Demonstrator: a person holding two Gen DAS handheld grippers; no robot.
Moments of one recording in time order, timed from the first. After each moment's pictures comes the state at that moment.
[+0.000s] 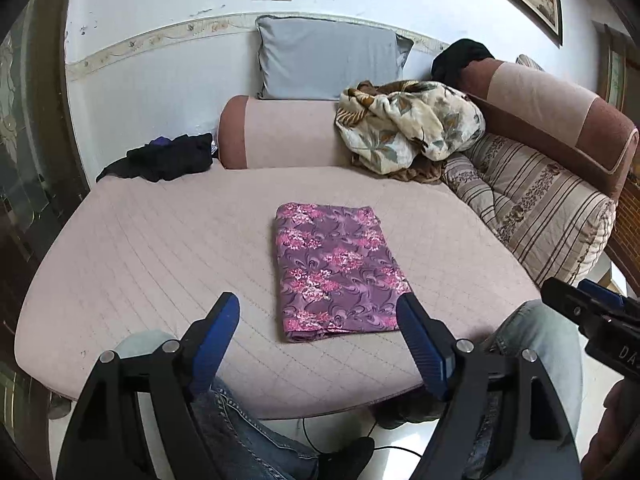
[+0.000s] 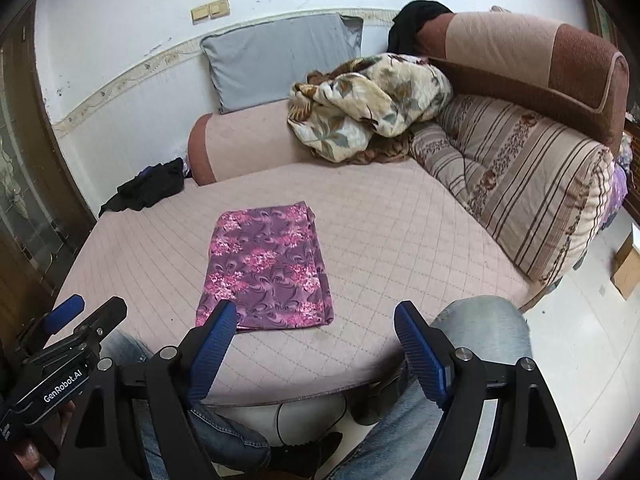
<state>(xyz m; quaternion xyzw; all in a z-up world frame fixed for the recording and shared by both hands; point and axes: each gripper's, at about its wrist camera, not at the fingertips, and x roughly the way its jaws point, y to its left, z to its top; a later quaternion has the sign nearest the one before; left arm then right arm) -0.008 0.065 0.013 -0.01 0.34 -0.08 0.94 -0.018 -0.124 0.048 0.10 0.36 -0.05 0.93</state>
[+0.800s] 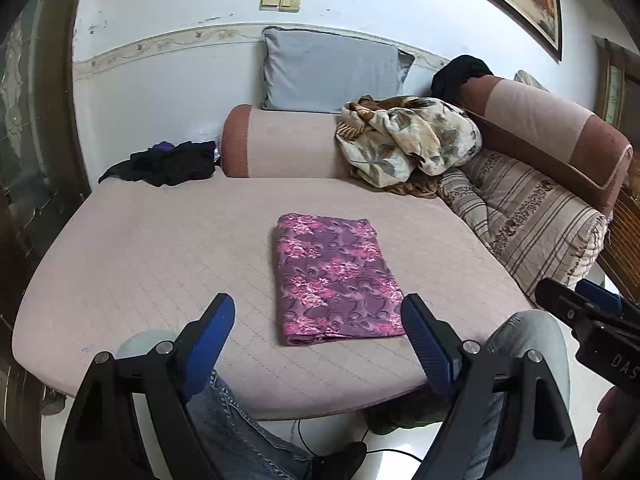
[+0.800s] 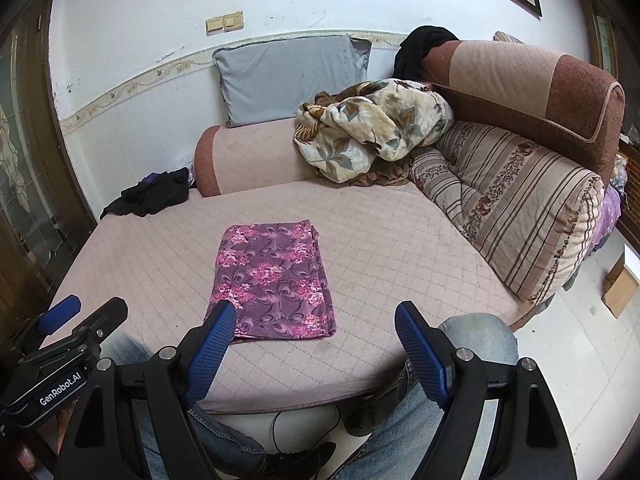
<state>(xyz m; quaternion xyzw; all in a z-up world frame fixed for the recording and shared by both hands) -0.022 0.075 0.027 -0.03 0.32 -0.09 0.94 -0.030 -0.108 0.070 0.08 0.33 -0.06 0.94</state>
